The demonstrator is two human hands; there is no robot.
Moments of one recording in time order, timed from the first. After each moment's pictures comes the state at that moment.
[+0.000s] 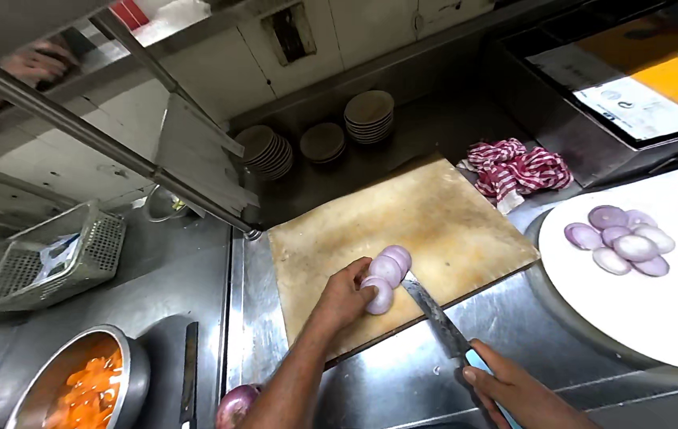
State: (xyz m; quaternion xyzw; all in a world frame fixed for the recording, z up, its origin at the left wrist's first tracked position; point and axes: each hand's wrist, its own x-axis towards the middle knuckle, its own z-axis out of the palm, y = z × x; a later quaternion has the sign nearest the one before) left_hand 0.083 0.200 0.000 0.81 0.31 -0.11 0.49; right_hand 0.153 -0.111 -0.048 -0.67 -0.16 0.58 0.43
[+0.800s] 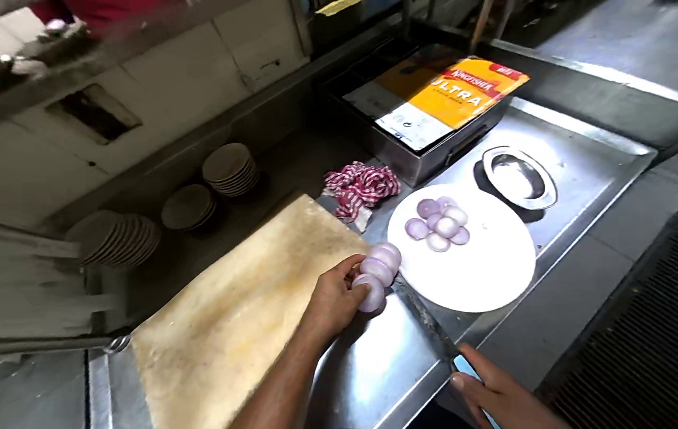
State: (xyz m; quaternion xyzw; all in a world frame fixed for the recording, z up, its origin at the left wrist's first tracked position) left_hand 0.229 0.054 0.005 0.85 0.12 -0.14 0.49; right_hand 0.160 -0.248 -0.039 -0.70 -0.03 0.45 0.56
